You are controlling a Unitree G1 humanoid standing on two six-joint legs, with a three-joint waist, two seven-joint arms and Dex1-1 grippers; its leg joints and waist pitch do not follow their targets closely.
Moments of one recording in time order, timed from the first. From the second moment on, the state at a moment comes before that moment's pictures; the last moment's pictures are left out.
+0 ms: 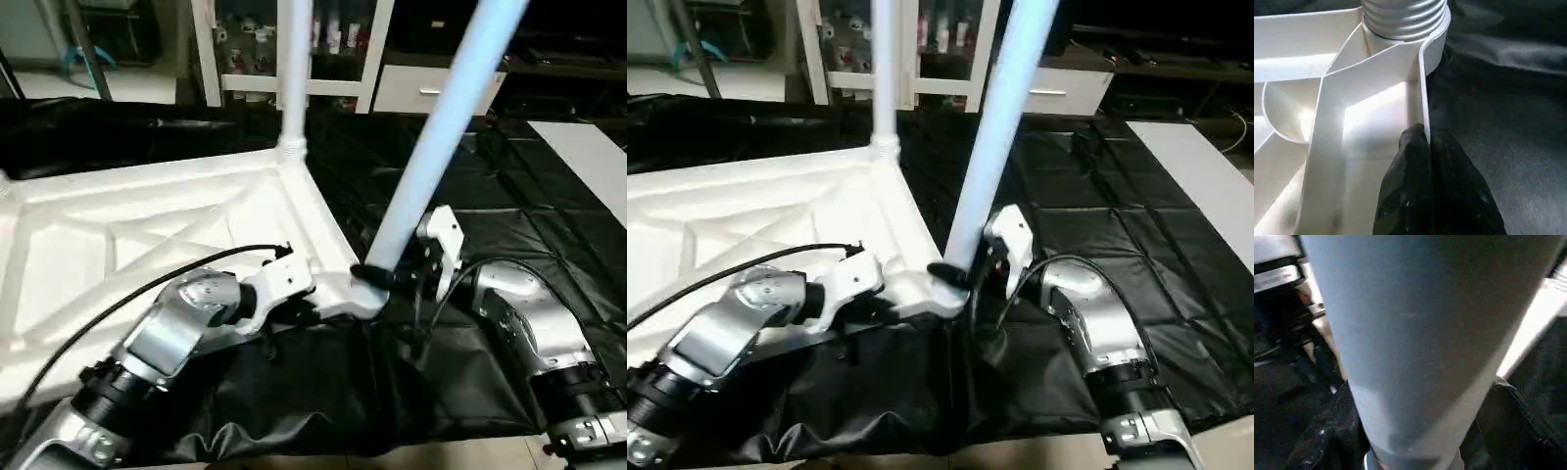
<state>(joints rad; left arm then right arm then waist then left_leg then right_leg) -0.45 0.50 -0.46 0.04 0.02 0.49 -1.03 -0.42 -0.39 0.13 0.31 0.28 0.24 1.01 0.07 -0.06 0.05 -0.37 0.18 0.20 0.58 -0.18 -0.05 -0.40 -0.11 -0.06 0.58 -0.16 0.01</state>
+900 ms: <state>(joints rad) -0.48 0.53 -0.50 0.12 0.02 0.36 -1.12 -0.40 -0.44 0.18 0.31 0.28 0.19 1.14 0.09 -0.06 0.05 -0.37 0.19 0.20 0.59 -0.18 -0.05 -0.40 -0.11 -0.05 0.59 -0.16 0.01</state>
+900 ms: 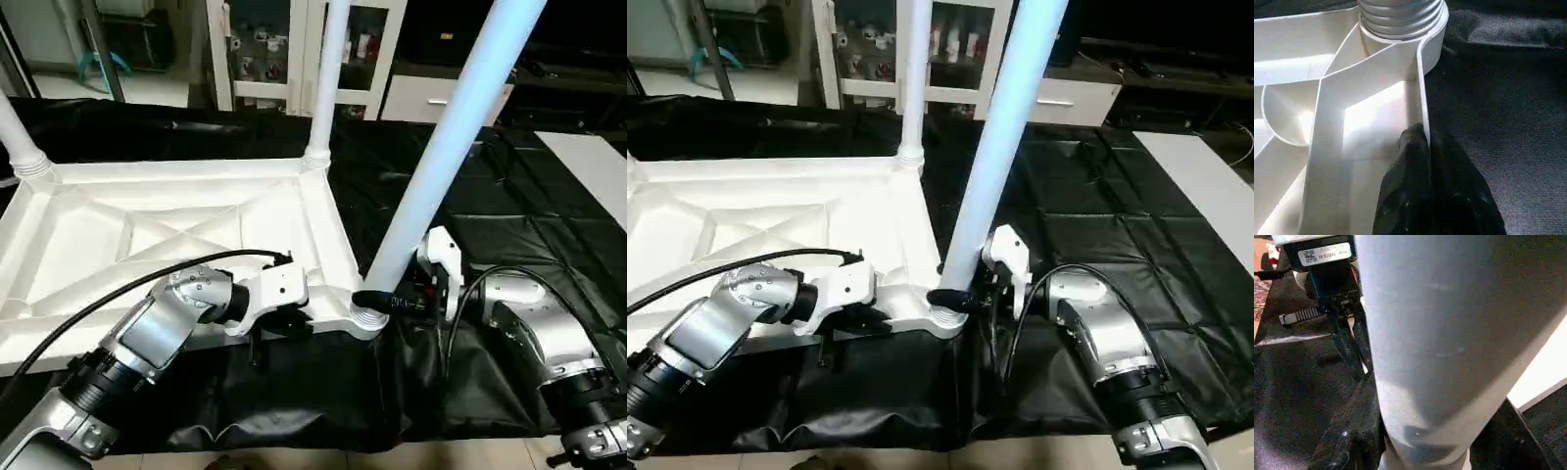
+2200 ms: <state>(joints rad) -0.60 0.11 -0.36 0.42 0.09 0.58 -0.56 -0.66 -0.04 -0.05 0.82 0.23 0.04 0.18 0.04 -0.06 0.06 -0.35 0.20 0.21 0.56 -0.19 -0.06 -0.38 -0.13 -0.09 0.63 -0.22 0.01</state>
